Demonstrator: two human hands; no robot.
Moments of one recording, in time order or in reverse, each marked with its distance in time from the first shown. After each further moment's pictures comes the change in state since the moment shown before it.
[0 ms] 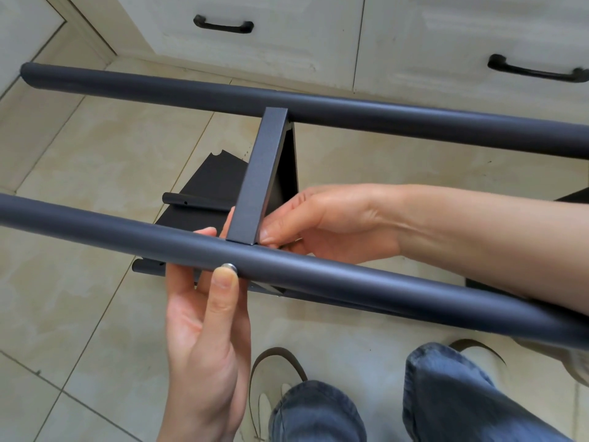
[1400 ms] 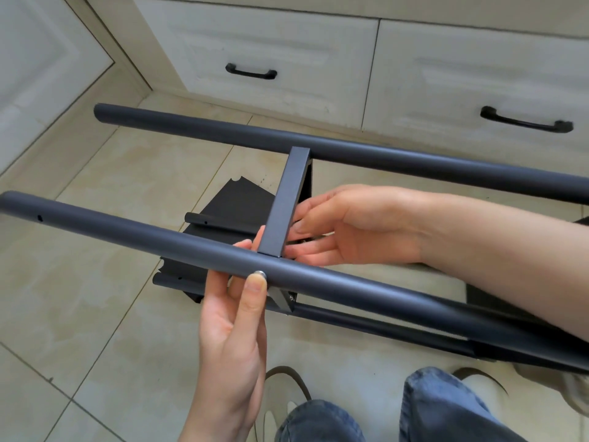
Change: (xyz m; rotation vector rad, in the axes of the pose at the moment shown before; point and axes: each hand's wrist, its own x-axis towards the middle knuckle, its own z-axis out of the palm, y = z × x) left_hand -0.001 0.002 -0.001 -0.115 0.042 -0.081; right_hand -0.019 -0.020 0.004 0.194 0.225 -0.041
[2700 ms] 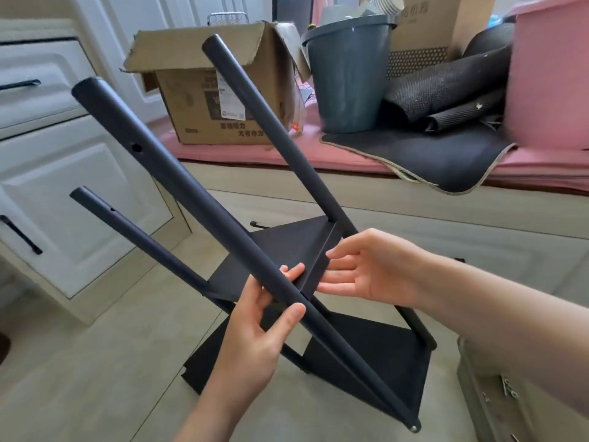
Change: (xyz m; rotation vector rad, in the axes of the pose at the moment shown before) left_hand -0.039 0.149 0.060 0.633 -0.325 0.294; right_hand -0.164 -0.055 0.073 0.143 0.202 -0.406
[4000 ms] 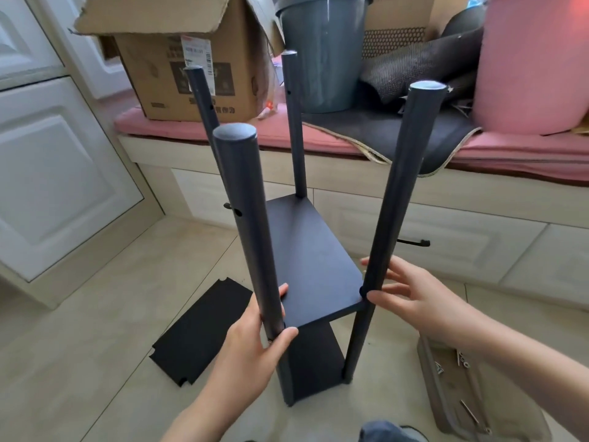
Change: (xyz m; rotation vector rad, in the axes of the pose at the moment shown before) left_hand -0.019 -0.065 0.044 0.318 -0.115 0.049; right_hand -0.057 0.058 -0.107 -0.987 0.368 -0.308
